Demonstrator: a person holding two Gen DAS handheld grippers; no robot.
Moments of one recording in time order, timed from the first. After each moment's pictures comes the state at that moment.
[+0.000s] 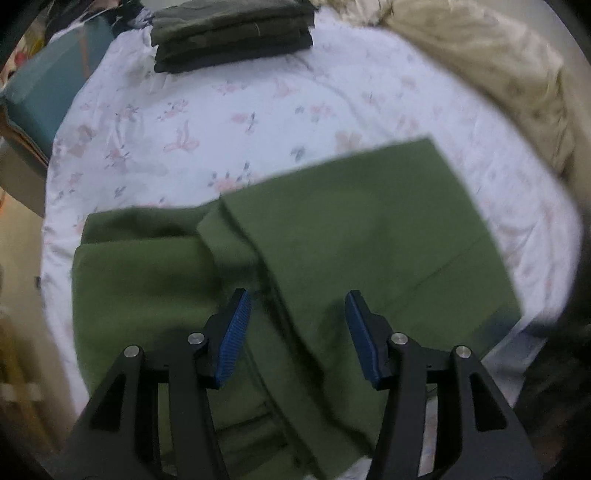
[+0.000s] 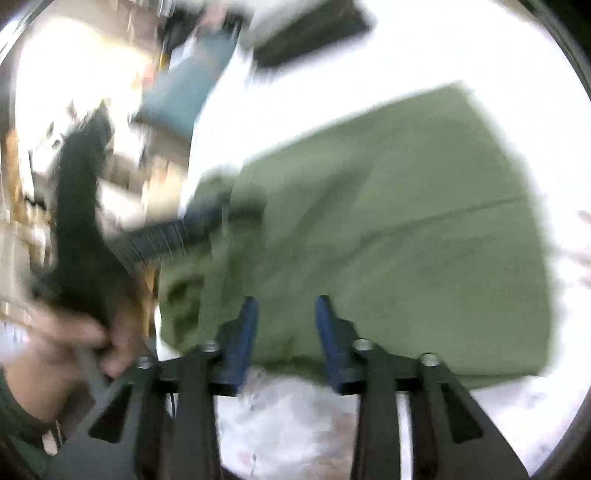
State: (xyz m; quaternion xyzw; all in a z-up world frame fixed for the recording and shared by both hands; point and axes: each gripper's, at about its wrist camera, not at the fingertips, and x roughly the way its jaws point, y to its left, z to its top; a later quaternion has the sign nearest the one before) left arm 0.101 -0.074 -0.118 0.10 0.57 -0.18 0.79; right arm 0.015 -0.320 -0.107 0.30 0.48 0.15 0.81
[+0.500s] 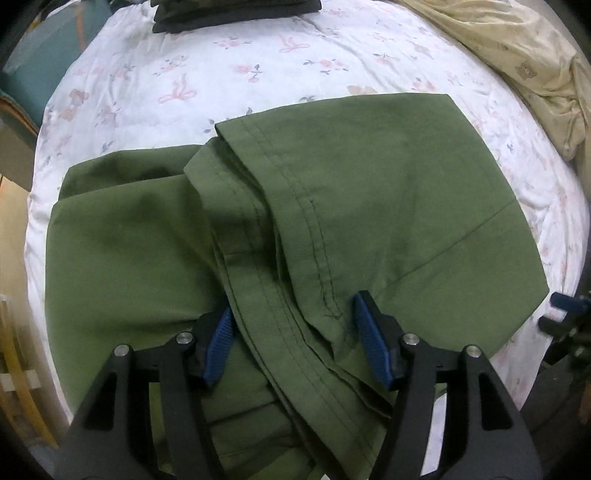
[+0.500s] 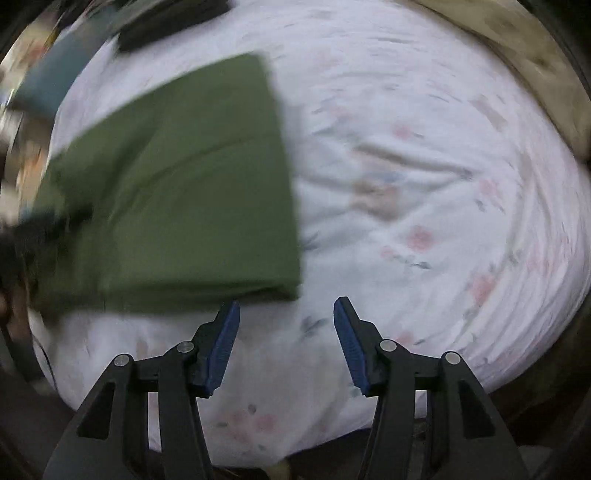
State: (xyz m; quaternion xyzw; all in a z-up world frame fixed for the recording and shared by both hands) left arm 0.091 -0.066 -0.152 0.09 0.61 -0.17 0.77; right arm -0.011 -0.335 -0.132 0.06 0.65 -0.02 0.76
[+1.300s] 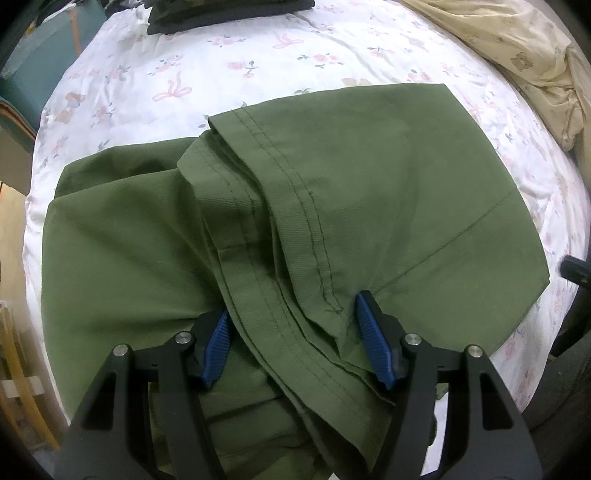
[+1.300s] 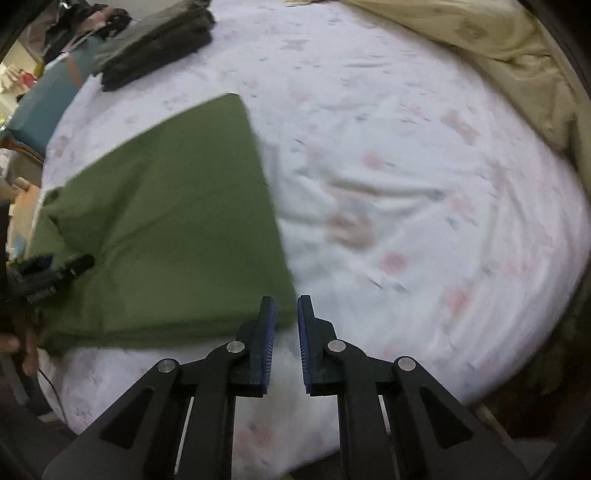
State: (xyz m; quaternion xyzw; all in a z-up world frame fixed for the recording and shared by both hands) left arm 0.086 -0.068 -0.159 0.10 0.60 -0.18 0.77; right arm -0.007 -0.363 -0.111 0.15 0.61 -0.04 0.78
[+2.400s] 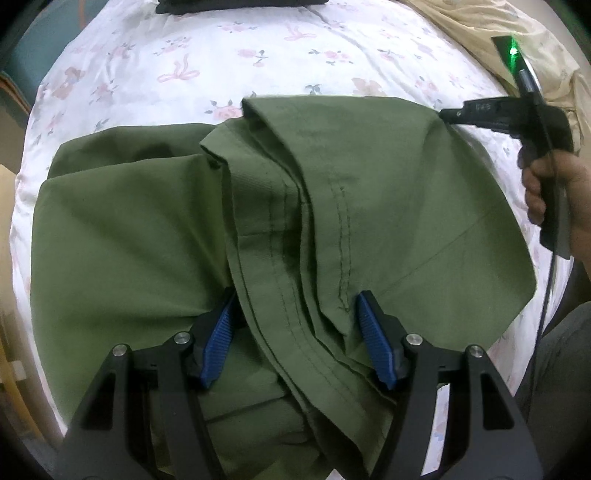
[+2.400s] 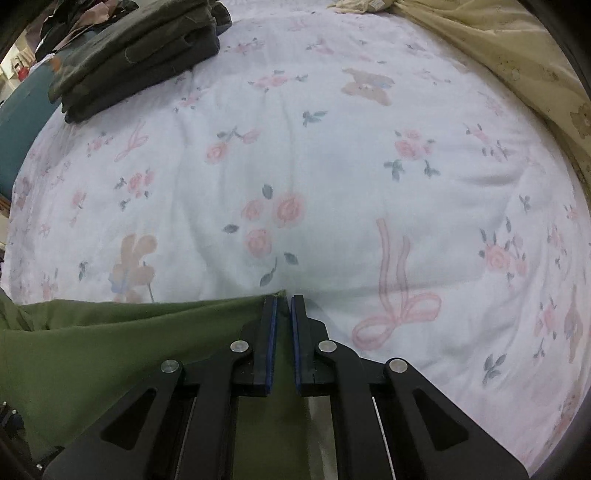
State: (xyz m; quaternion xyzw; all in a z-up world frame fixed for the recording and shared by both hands) left arm 0.106 -0.050 -0.155 0.06 0.63 -0.19 0.75; right arm 0.202 -0.374 -0.162 0.10 0.57 -0.03 0.82
